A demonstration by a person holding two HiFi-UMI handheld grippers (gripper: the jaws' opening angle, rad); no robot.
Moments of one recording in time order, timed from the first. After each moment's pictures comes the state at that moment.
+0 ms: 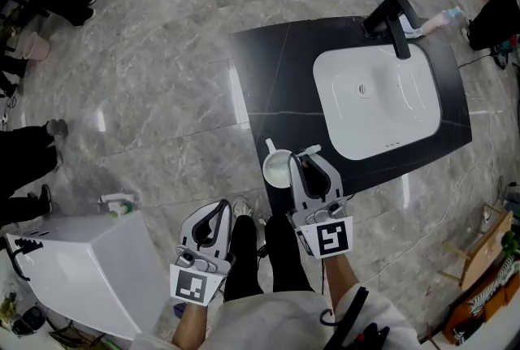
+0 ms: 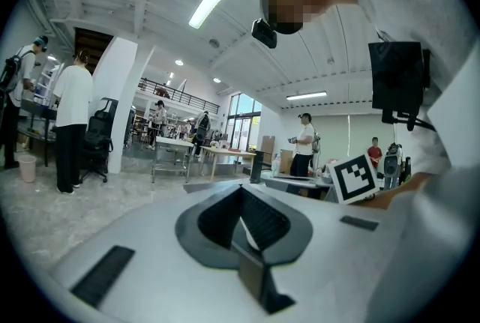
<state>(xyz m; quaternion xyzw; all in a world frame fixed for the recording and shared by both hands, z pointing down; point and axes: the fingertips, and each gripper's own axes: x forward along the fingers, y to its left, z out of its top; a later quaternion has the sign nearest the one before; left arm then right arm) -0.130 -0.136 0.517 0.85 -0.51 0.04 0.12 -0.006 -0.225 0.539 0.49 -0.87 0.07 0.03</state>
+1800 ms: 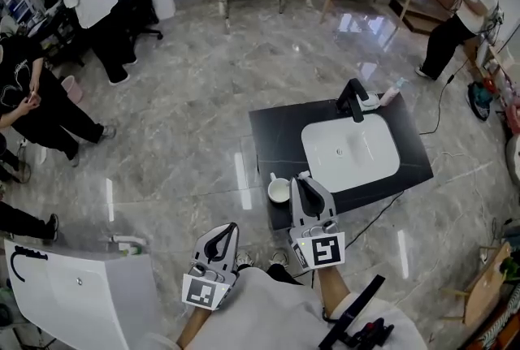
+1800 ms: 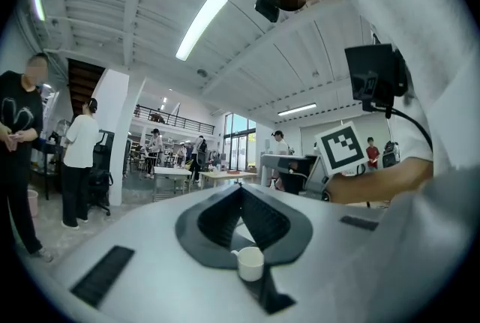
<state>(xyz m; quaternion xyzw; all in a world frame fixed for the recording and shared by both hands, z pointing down) -0.126 -0.086 0.387 0.85 -0.52 -0.02 0.04 -0.008 -0.190 0.358 0.49 -0.87 -0.02 -0.04</state>
